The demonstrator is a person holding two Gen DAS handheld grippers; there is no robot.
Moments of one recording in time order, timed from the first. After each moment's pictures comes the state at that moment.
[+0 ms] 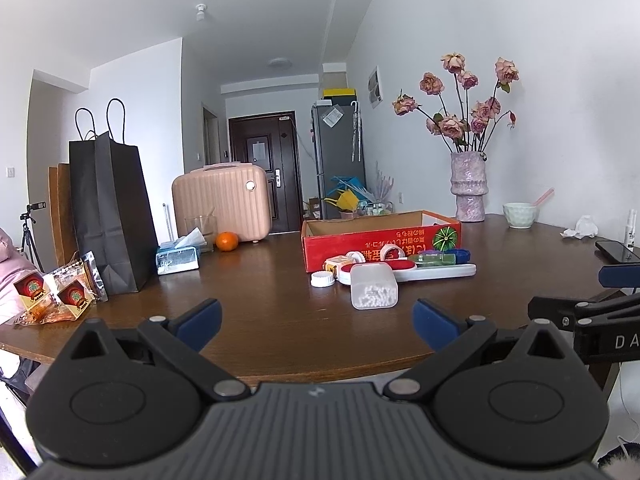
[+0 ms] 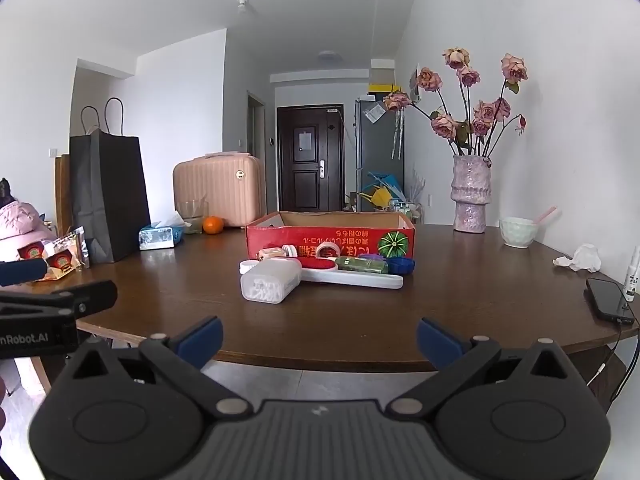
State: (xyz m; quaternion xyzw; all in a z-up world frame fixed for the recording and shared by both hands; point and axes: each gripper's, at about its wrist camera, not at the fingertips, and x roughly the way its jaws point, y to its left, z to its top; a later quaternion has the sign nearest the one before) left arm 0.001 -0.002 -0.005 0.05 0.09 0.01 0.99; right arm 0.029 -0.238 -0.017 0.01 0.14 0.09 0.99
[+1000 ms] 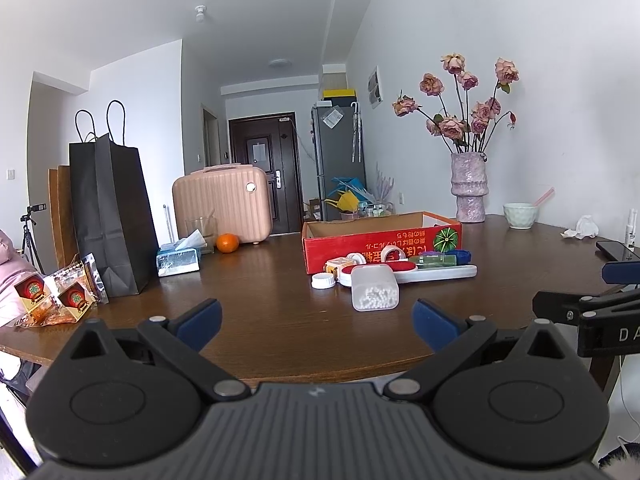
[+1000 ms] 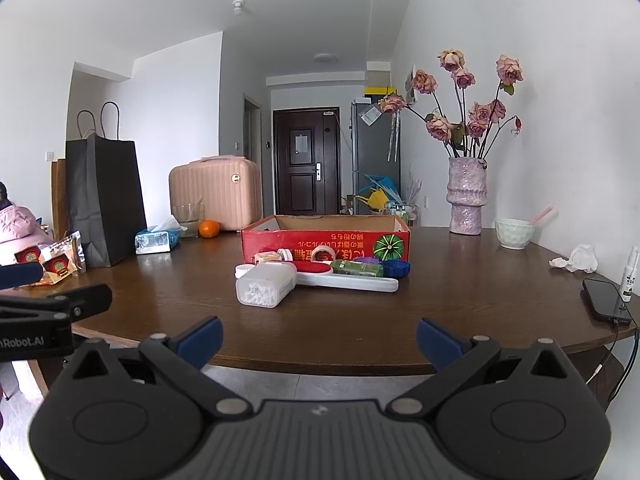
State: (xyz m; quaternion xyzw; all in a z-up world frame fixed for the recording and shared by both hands) left arm 0.001 -0.004 -0.004 0.05 0.09 0.01 0.99; right arm 0.027 -0.241 -0.014 0.01 0.13 0.09 0.99
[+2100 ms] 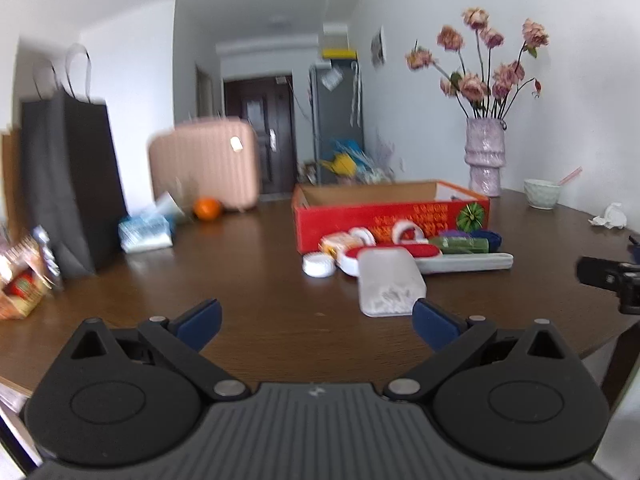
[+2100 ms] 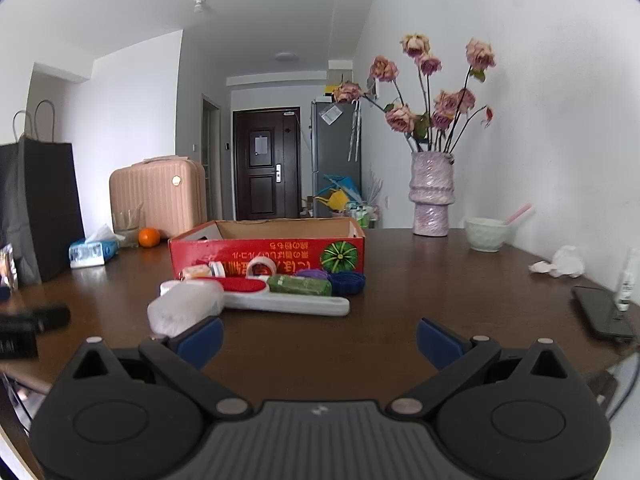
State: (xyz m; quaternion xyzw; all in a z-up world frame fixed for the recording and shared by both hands) left arm 0.139 0.005 -0.022 0.02 0.17 -0.01 0.99; right arm 0.148 -0.270 -0.019 0.02 0.12 0.05 0.99
